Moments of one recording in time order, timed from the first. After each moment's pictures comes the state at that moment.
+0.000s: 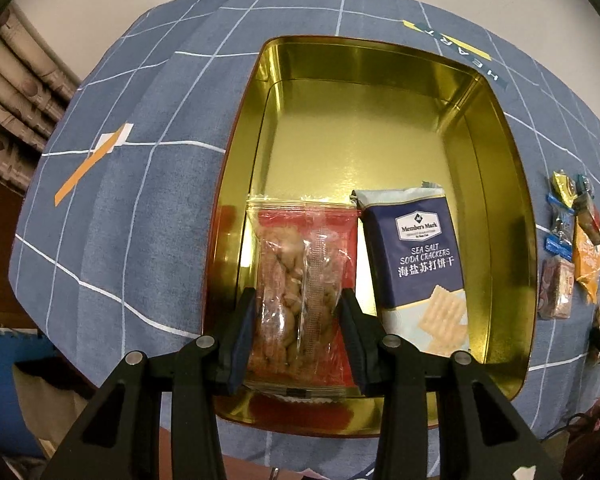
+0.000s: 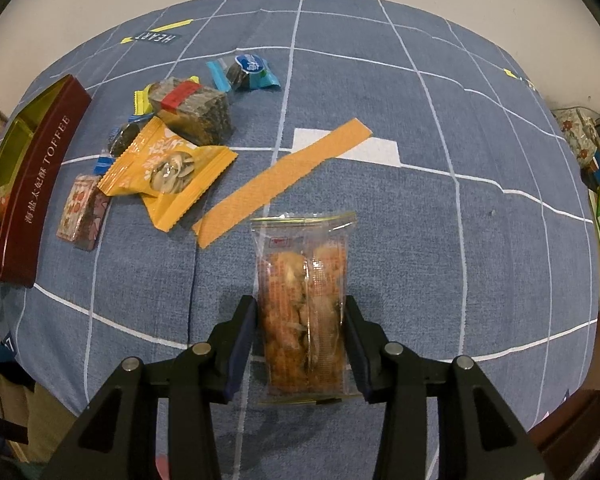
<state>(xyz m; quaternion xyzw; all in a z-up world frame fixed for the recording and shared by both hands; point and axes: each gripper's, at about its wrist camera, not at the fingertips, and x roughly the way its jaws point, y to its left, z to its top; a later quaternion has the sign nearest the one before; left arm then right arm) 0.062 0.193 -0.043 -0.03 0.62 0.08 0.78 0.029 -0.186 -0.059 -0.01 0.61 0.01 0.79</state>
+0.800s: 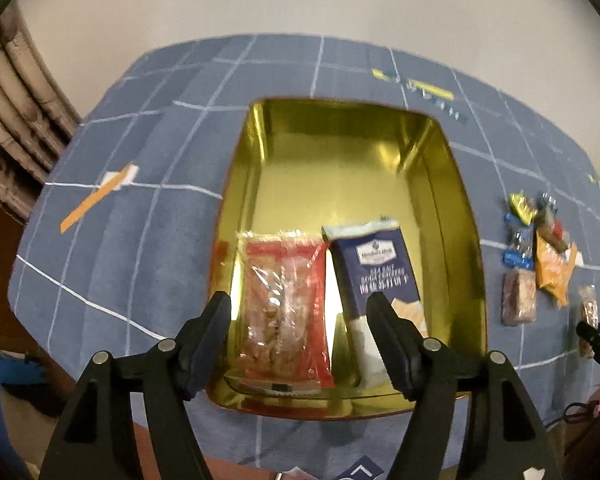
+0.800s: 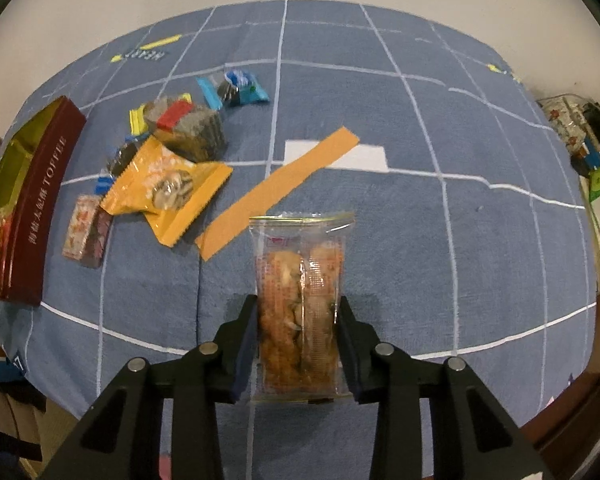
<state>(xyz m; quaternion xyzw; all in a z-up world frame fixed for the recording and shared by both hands) 0.042 0.183 -0.005 -0.03 0.54 0.06 0.84 0.030 -0.184 -0.045 0.01 0.59 -0.01 0.80</state>
